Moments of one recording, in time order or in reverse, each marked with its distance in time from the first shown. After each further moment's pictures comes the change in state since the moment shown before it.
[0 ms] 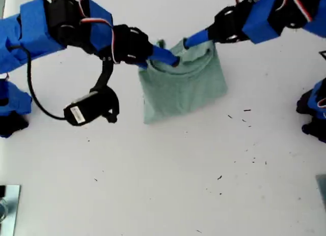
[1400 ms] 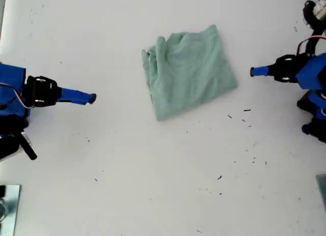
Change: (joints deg) arm 0 11.5 119.8 118.9 -15.8 -11.3; arm 1 14.2 79.4 80.9 6.1 -1.3
